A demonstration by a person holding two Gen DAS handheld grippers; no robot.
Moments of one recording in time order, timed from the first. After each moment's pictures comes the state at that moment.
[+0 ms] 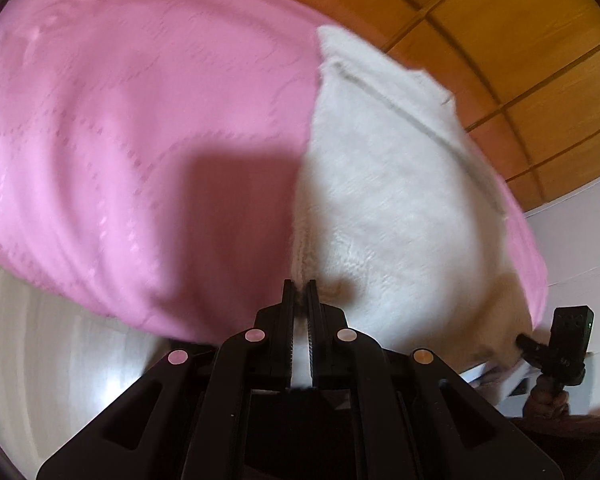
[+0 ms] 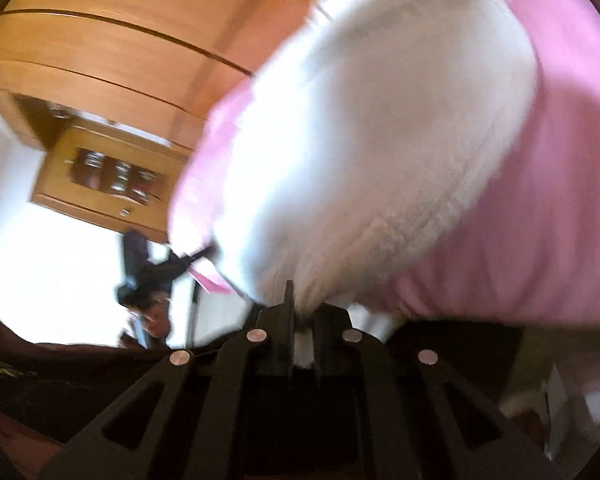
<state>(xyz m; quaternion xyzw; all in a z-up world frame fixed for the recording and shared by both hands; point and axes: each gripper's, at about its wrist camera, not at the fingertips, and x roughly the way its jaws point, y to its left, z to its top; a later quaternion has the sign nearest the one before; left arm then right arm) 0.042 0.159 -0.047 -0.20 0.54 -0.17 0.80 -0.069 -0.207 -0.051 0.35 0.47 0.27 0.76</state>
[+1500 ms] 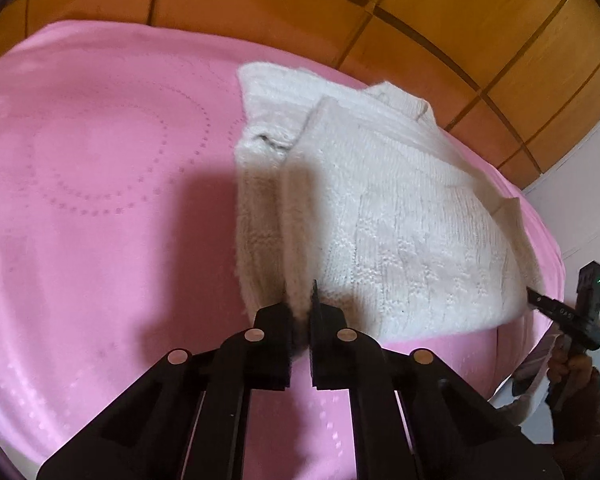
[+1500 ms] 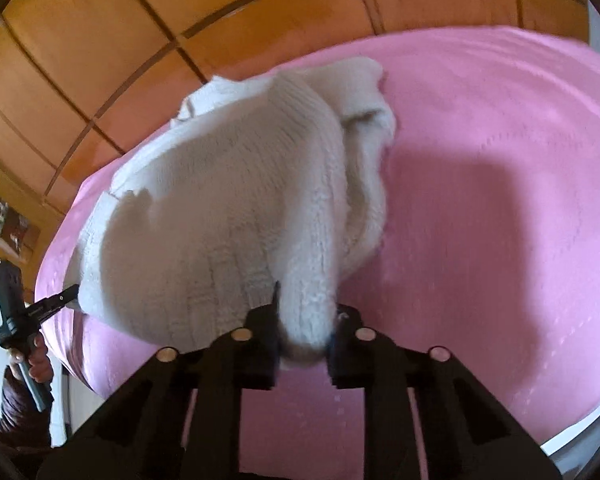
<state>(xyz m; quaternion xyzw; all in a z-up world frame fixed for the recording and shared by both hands) 0.134 0.106 -0.040 -0.10 0.49 -0.21 0.84 0.006 -0.266 -0.063 0.23 0.46 0.02 0.86</state>
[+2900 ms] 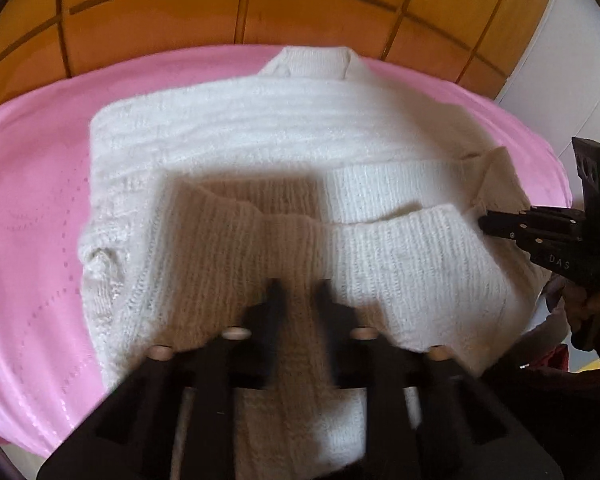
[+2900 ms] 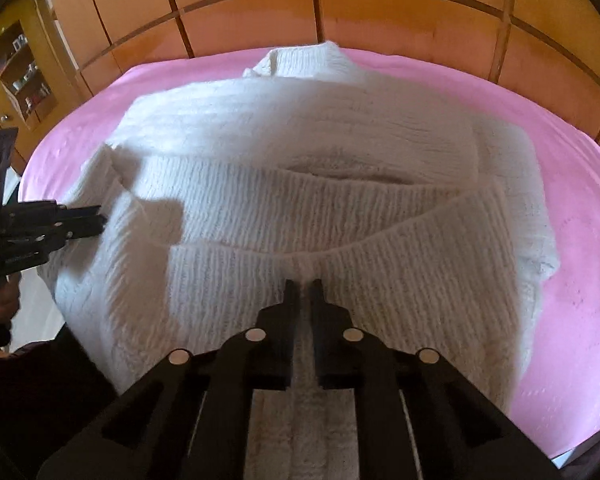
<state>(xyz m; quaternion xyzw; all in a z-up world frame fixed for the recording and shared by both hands) 0.080 0.038 -0.042 0.04 0.47 -0.28 0.84 0.013 -0.151 -0.070 0.03 0.48 0.09 0.87</state>
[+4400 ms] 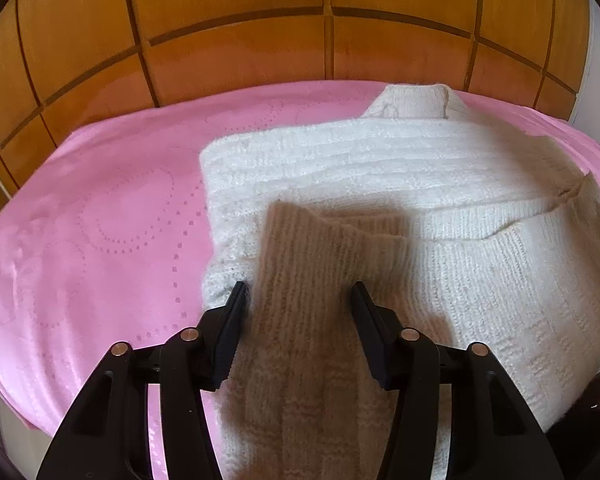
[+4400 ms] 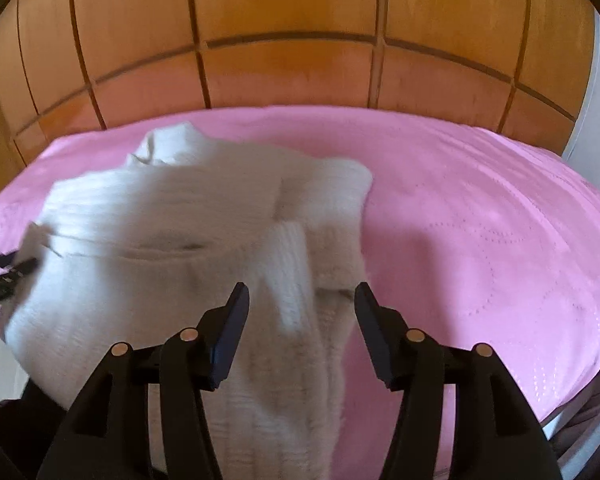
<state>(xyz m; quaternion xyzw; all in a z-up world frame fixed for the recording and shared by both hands) 0.094 0.058 -0.042 0.10 0.41 -0.13 0.90 -0.002 -0.237 -0.036 0.05 0.41 -0.06 0.91</state>
